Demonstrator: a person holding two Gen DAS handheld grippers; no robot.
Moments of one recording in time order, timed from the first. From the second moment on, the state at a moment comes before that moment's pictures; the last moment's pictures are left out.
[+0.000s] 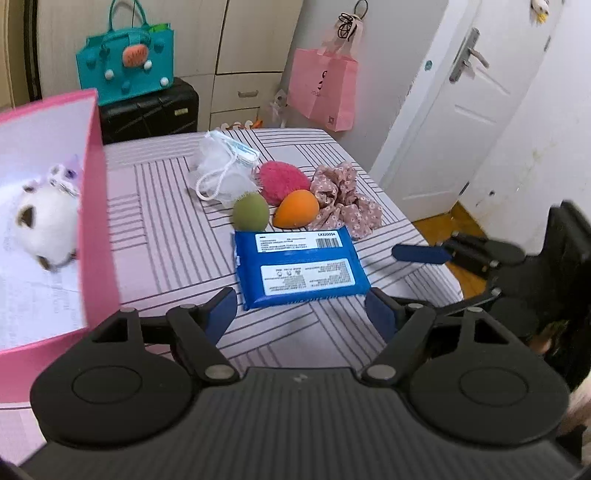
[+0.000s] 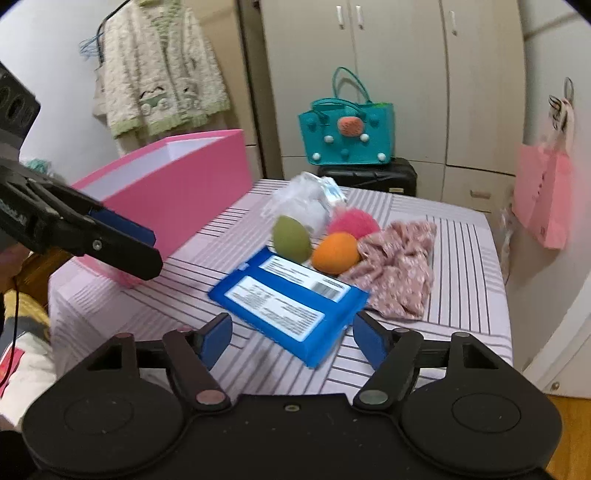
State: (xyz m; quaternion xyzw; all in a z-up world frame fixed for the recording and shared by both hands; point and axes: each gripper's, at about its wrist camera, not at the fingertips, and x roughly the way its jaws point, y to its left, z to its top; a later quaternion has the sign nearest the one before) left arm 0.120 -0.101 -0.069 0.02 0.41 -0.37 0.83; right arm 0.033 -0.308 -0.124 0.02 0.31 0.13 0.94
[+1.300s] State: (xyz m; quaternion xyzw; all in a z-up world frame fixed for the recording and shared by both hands) left arm 0.146 -0.146 -0.145 -0.01 0.39 -0.32 0.86; right arm 0.069 -0.305 -0.159 0.09 0.33 0.09 0.94
